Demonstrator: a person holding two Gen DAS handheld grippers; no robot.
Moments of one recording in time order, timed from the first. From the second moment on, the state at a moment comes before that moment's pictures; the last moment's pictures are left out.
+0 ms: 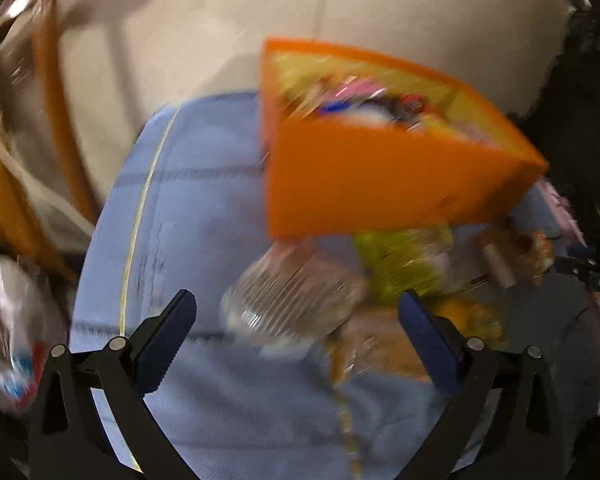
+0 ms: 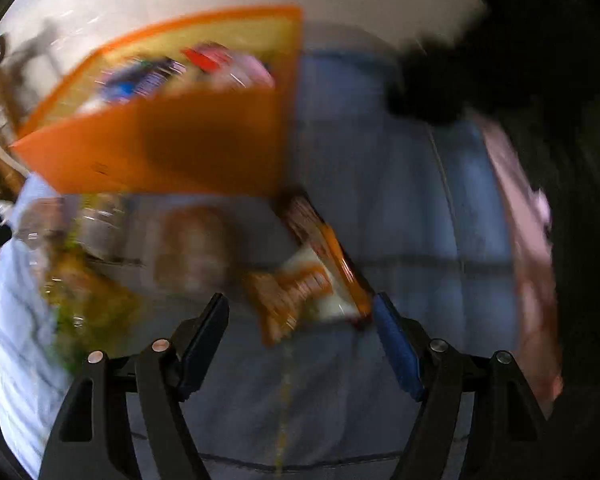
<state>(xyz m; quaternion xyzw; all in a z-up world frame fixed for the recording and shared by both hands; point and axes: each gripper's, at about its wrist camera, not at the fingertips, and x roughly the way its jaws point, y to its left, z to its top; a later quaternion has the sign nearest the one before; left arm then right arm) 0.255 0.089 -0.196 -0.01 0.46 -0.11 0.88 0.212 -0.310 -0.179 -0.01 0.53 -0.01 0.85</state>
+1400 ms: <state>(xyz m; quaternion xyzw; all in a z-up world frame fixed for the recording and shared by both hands) 0.216 0.079 -0.140 -0.05 0.37 -0.17 0.91 0.194 -0.282 -0.126 0.01 0.47 0.07 0.88</state>
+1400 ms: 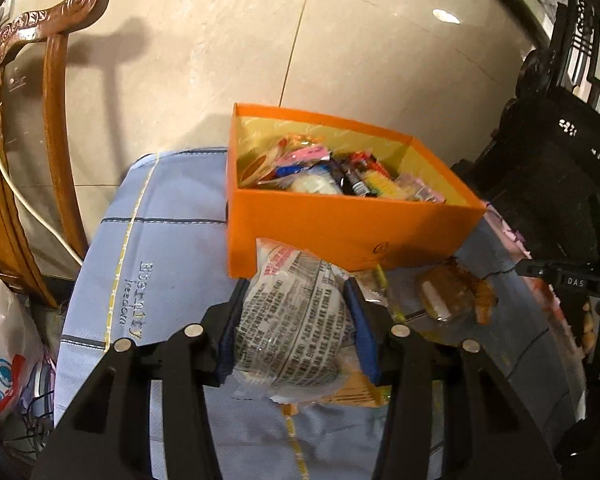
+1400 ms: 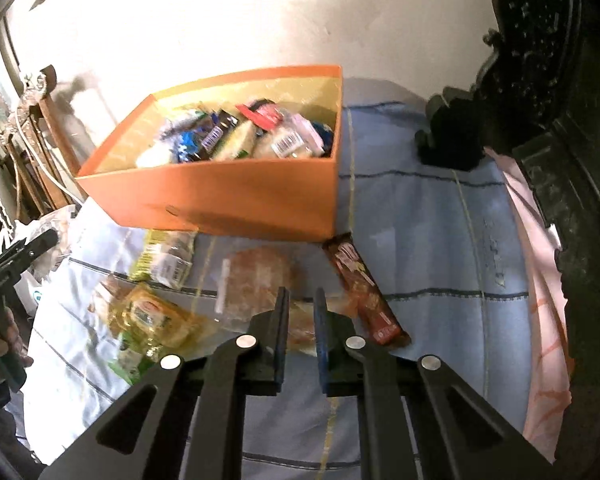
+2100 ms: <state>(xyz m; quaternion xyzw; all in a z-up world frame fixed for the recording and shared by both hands) 0.207 0.079 -0.157 -0.05 0.39 -0.16 0.90 0.216 -0.271 -0.206 -0.05 0.54 0.01 0.84</state>
